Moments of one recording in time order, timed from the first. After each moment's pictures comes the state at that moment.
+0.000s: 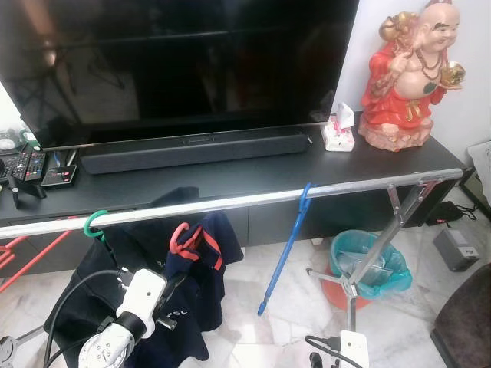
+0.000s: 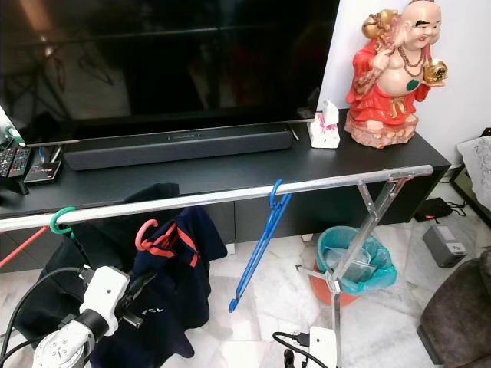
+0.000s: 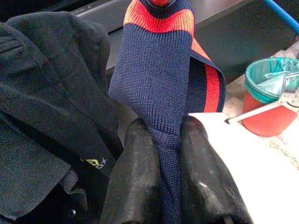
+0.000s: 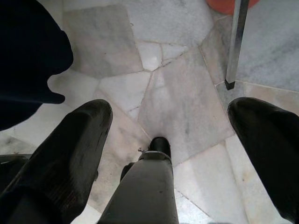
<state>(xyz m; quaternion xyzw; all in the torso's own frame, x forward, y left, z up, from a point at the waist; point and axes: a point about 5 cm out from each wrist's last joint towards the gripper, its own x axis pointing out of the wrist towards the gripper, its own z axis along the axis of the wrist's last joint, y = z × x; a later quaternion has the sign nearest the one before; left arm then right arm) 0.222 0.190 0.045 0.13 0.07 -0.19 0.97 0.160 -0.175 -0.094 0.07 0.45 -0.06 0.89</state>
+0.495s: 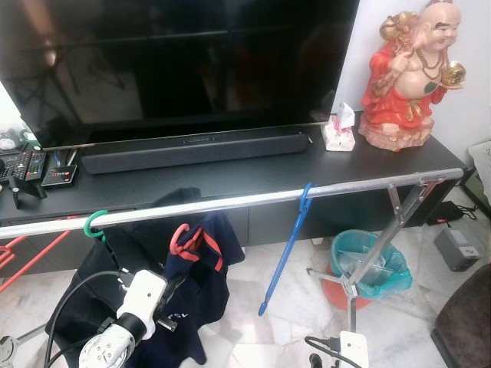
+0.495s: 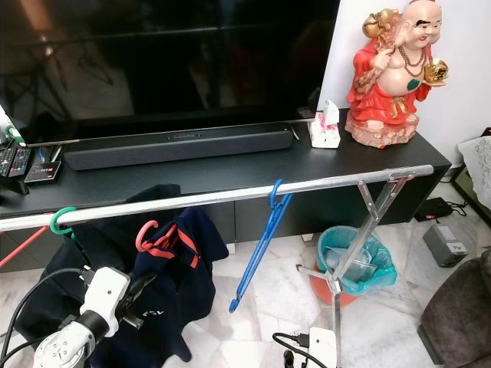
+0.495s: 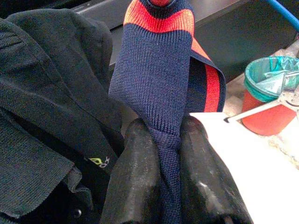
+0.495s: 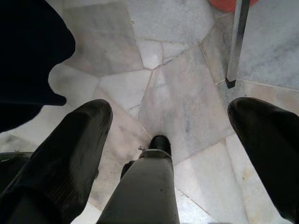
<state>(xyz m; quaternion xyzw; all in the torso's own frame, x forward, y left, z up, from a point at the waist) 0.221 0.189 0.044 0.13 0.07 -0.19 0.97 0.159 -0.175 -0.094 0.07 0.46 -0.06 0.89</state>
